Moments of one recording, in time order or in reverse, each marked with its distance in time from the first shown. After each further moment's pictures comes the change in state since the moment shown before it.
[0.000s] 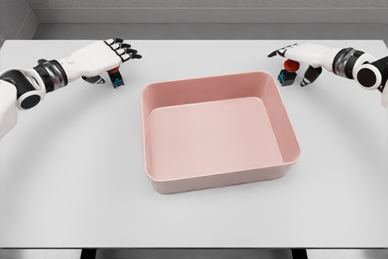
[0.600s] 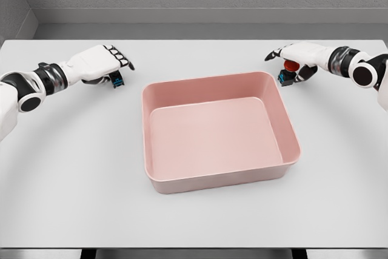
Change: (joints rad) left arm 0.002 -0.001 -0.021 0.029 0.008 0.000 0.008; right arm -0.012 0.013 0.014 -0.006 0.001 -0.009 0.001
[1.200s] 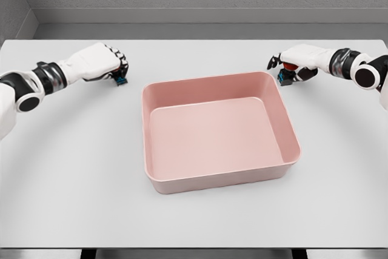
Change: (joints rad) left arm 0.012 0.014 0.012 -0.060 0.029 0.000 0.000; right arm 0.000 -0.012 0.013 -0.007 0.002 -0.033 0.003
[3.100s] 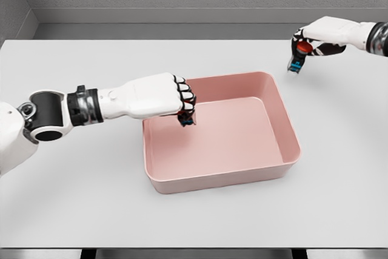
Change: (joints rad) left arm 0.147 0.112 -0.036 -0.747 0.203 -0.001 -0.149; right arm -0.075 -0.123 -0.083 -0.045 0.005 -0.197 0.028
